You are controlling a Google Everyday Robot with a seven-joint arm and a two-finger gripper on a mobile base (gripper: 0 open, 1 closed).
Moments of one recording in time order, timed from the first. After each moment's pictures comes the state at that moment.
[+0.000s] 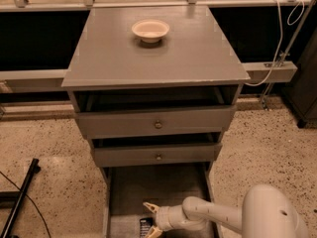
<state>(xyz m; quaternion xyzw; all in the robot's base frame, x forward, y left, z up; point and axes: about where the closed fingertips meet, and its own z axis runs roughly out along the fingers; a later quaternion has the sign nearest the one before) 0.451 0.065 0.177 -0.62 0.61 0.34 0.36</state>
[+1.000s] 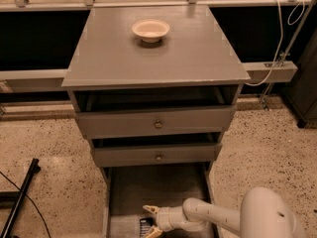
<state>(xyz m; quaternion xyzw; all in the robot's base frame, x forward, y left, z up) 0.455 0.062 0.162 -0.61 0.62 0.34 0.36</state>
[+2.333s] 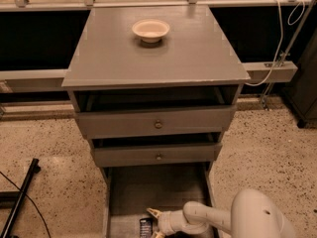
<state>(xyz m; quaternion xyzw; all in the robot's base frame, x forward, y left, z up) 0.446 0.052 0.116 -0.61 0.63 0.34 0.33</state>
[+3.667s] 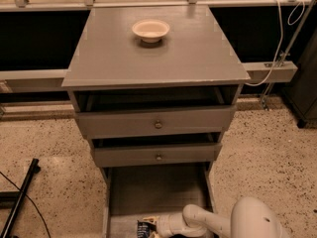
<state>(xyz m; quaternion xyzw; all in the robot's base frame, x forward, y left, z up) 0.435 0.062 0.107 -0.65 0.56 0.34 0.38</state>
